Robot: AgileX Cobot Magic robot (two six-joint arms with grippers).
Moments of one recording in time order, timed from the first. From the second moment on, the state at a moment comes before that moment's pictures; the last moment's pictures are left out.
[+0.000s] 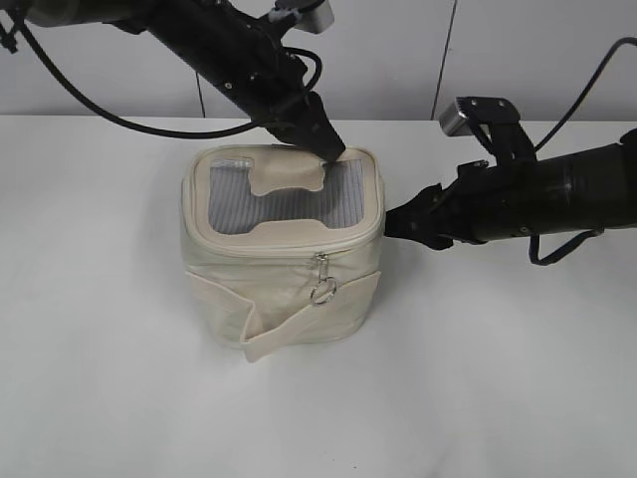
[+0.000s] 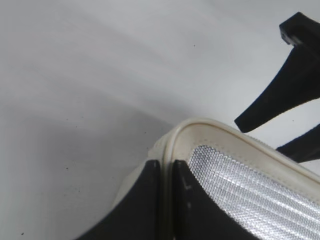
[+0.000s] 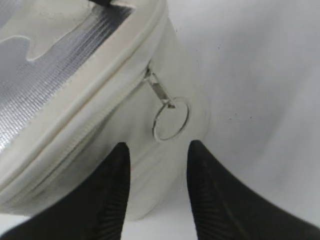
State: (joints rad) left arm -0.47 2.18 -1.85 -0.72 1.00 0.91; right arm 0.23 1.81 -0.82 1.73 0.48 -1.78
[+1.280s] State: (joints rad) left arm -0.47 2.18 -1.85 -0.72 1.01 0.91; right arm 0.32 1.82 -0.93 1.37 0.31 -1.43
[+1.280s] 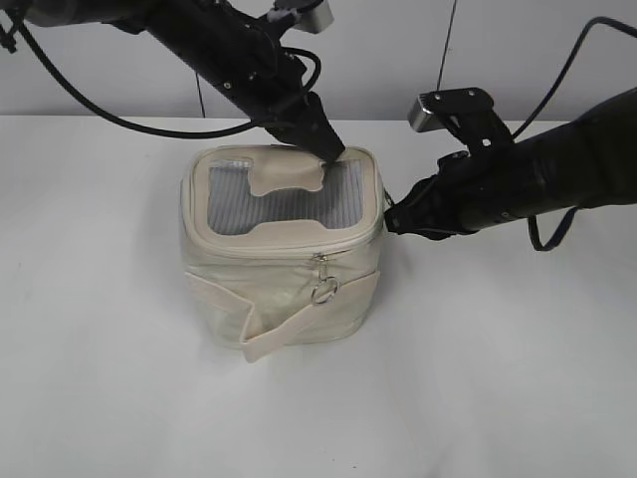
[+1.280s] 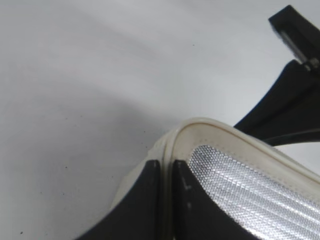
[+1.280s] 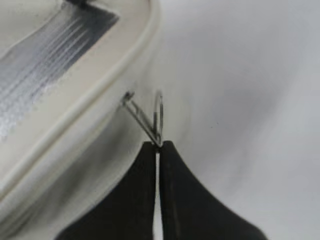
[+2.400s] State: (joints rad) left arm -0.47 2.18 -1.85 -0.72 1.00 0.90; right arm 0.32 1.85 -0.93 1.33 0.28 -1.37
